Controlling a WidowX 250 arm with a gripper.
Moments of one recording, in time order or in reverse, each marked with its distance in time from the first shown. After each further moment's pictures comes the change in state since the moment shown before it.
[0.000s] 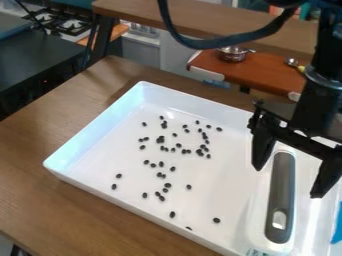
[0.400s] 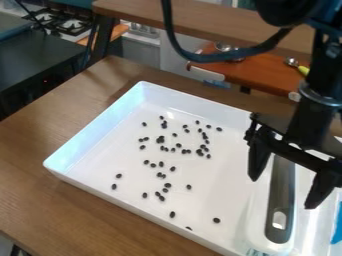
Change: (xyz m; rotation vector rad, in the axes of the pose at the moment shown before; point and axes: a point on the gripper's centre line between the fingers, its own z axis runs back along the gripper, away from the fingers) arm 0.000 0.003 -0.017 0.010 0.026 0.013
